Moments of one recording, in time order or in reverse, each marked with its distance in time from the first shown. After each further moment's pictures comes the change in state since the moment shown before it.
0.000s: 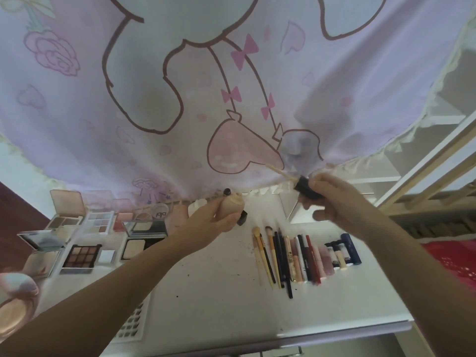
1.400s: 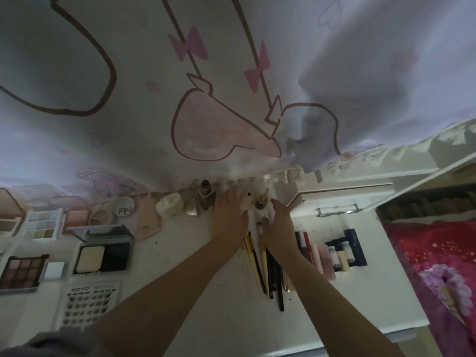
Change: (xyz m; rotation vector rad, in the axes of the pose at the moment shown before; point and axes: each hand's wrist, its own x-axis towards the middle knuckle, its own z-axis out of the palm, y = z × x) left_hand 0.109 -0.061 0.117 0.506 0.184 -0.213; right_hand 0.111 0.185 0.031 -0.576 0.373 0.050
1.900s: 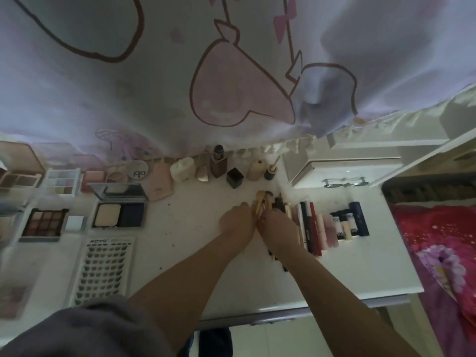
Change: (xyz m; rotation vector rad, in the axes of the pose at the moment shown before) left_hand -0.054 -0.016 0.035 0.141 -0.282 -0.179; right_hand -0.047 0.019 0.027 -0.672 -0.180 -0.027
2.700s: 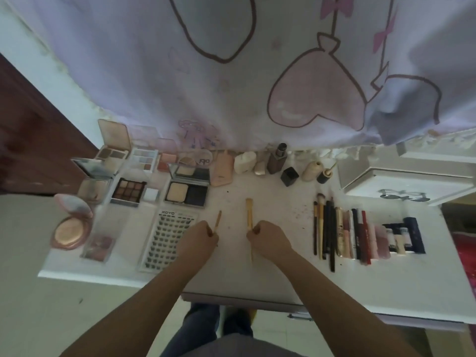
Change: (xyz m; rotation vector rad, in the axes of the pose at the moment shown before) left_hand -0.088 -0.186 -0.040 -0.127 0.110 -0.324; right_hand -0.050 -0.109 0.030 0.230 -0.385 -0.074
